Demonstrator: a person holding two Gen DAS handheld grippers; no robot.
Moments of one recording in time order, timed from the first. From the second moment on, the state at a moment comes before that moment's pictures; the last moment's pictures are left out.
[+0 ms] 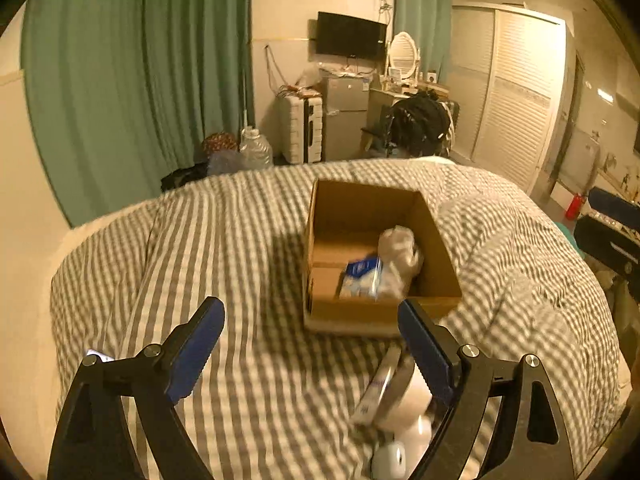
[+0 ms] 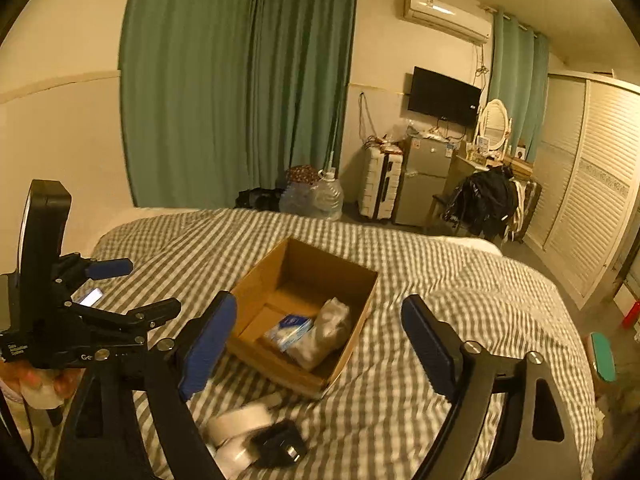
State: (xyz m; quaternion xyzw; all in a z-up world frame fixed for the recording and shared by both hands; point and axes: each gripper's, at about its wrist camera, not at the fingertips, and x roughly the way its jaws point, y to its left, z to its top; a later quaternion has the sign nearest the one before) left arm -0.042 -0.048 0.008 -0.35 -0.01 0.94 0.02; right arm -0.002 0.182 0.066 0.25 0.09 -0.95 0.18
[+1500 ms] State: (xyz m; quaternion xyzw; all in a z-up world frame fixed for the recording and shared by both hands) left arm 0.011 0.015 -0.144 -0.49 0.05 0.86 0.10; right arm 0.063 0.181 -0.102 0.43 0.11 -0.86 0.23
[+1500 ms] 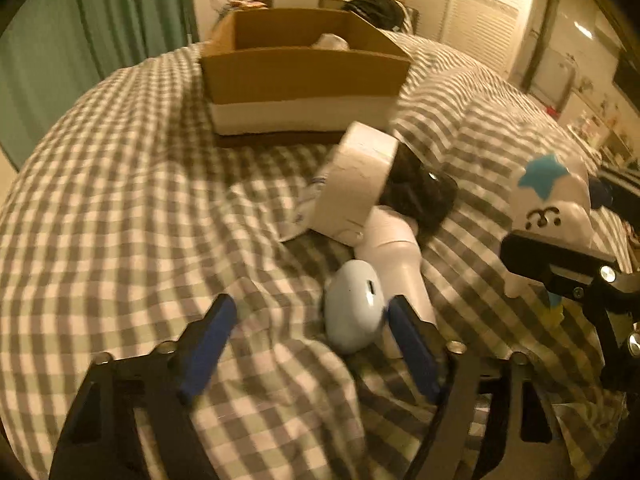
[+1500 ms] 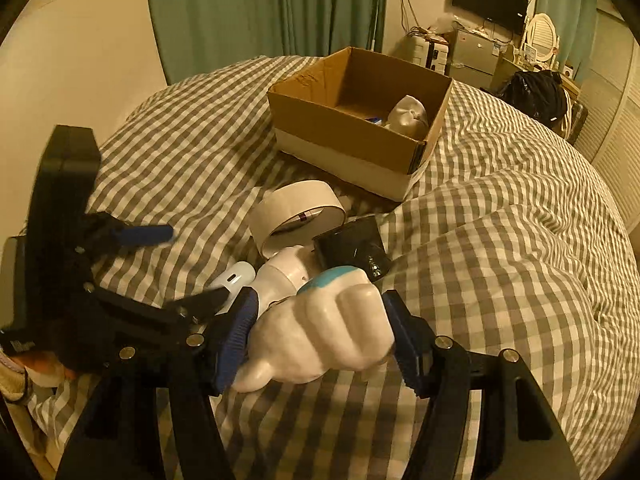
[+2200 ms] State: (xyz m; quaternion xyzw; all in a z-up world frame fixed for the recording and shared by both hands) left arm -0.001 0.013 -0.165 -0.52 0.02 0.84 0.14; right arm 0.057 0.177 -0.116 0.45 0.10 -0.86 0.24
